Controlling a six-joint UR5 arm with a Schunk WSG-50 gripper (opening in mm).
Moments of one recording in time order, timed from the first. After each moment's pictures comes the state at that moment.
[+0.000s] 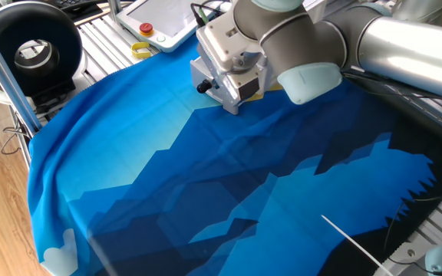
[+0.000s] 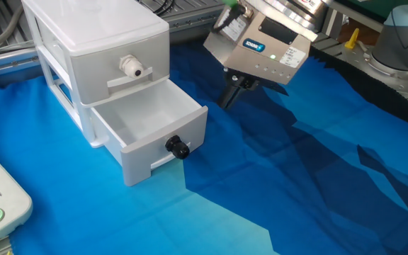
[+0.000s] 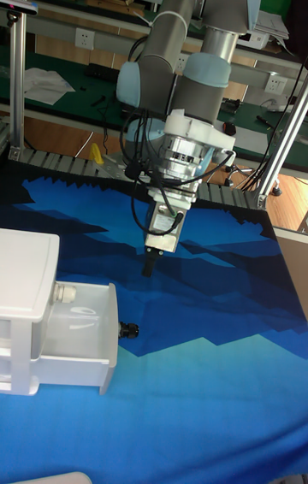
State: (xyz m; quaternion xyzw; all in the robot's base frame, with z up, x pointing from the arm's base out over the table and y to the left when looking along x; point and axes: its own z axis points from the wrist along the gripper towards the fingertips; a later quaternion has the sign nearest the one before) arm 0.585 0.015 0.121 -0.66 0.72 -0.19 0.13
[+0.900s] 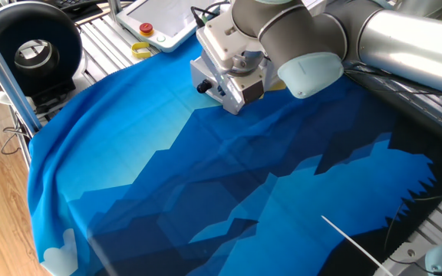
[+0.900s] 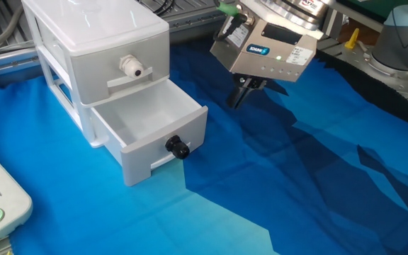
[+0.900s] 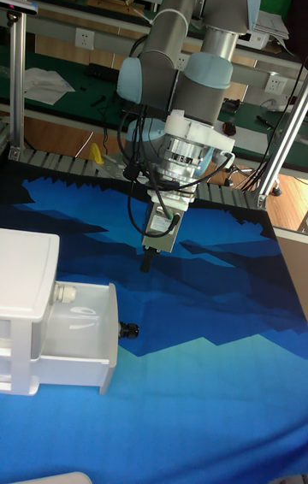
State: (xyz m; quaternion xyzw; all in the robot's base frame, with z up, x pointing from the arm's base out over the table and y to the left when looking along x) arm 0.571 0.014 0.115 -0.66 0.72 -0.18 0.11
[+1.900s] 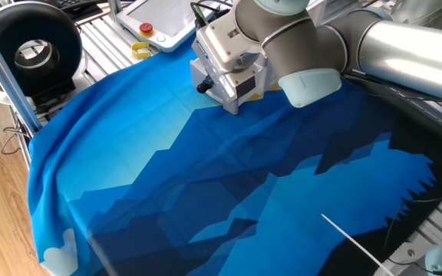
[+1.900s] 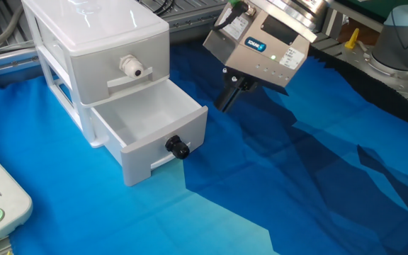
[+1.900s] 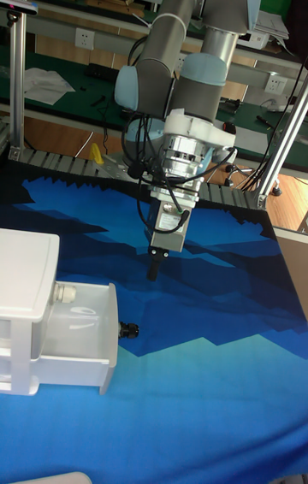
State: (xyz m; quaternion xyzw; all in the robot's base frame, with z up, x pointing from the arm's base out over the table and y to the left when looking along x) arm 0.606 0.027 0.133 -0.67 0.69 -0.21 0.18
